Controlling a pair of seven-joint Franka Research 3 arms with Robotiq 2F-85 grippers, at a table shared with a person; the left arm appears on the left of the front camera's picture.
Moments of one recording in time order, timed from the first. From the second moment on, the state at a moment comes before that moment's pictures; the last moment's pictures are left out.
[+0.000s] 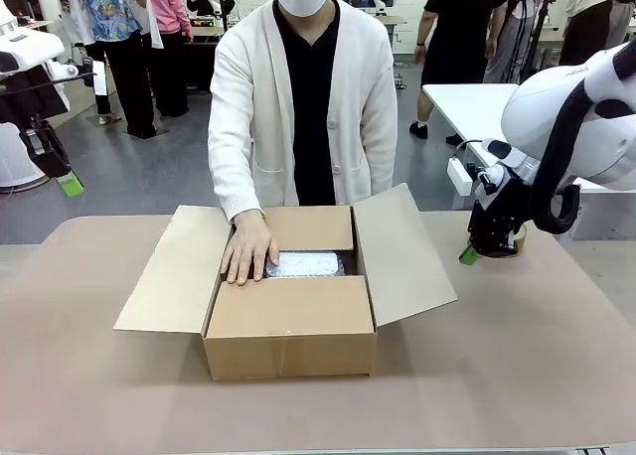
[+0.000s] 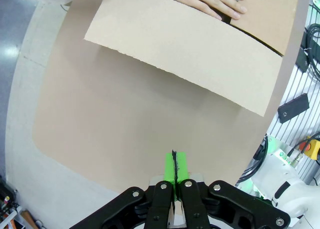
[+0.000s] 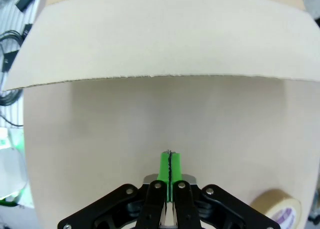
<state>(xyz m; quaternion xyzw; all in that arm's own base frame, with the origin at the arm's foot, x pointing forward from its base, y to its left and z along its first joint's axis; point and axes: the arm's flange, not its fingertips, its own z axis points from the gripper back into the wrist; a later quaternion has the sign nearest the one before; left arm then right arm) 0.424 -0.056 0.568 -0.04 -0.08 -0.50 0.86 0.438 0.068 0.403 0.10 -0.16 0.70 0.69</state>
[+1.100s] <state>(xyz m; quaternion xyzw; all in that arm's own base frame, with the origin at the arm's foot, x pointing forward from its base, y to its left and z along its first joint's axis) 0.424 -0.056 0.568 -0.04 -0.08 -0.50 0.86 0.452 0.076 0.379 0.29 -0.27 0.66 0.64</state>
